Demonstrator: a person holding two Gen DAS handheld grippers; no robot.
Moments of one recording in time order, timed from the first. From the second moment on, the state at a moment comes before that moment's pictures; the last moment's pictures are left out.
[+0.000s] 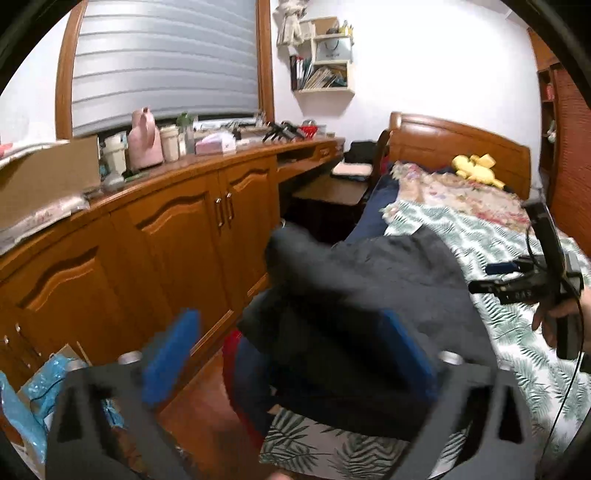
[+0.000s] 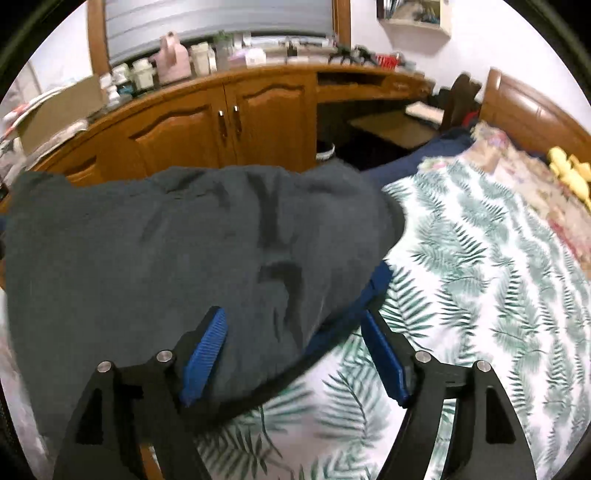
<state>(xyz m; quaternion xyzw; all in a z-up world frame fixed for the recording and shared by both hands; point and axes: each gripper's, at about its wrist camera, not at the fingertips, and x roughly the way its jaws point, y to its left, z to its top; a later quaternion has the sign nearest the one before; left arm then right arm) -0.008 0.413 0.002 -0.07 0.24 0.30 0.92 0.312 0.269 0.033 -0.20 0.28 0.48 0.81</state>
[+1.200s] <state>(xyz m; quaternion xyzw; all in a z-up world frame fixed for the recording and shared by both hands) 0.039 0.012 0.022 -0.02 0.21 -0.01 0.98 0.045 -0.198 0.028 -0.05 0.14 0.23 0.96</state>
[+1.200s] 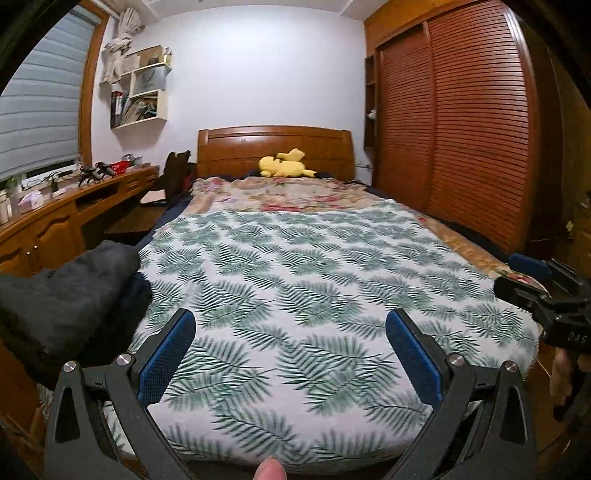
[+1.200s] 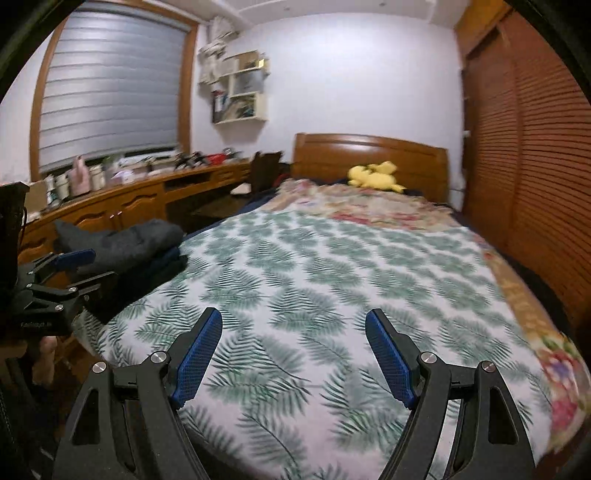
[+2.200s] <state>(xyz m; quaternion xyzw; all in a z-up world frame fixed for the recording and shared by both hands) -0.004 -0.030 0.029 -0.02 0.20 -0.02 0.98 -0.012 -0.219 -0.006 0.00 0.12 0.18 0.98</state>
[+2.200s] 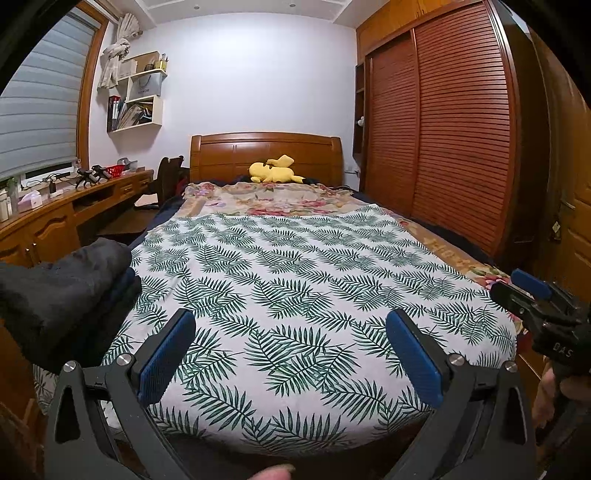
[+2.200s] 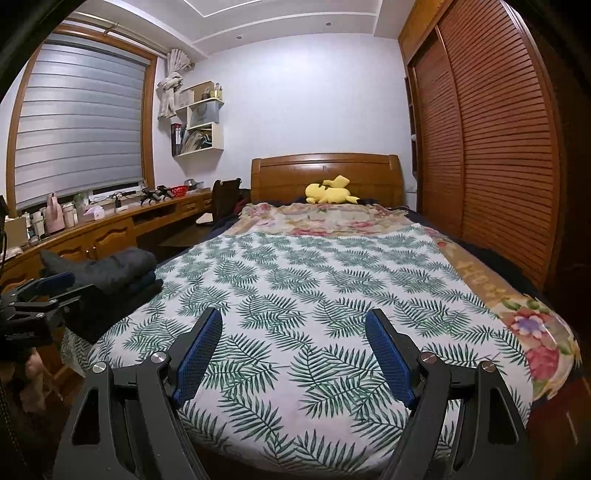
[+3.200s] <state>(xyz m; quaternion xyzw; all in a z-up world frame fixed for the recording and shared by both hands) -0.008 -0.025 0.033 -0.03 0.20 -0.02 0.98 -0.007 -0.225 -0.009 0.01 0.11 0.18 0.98</state>
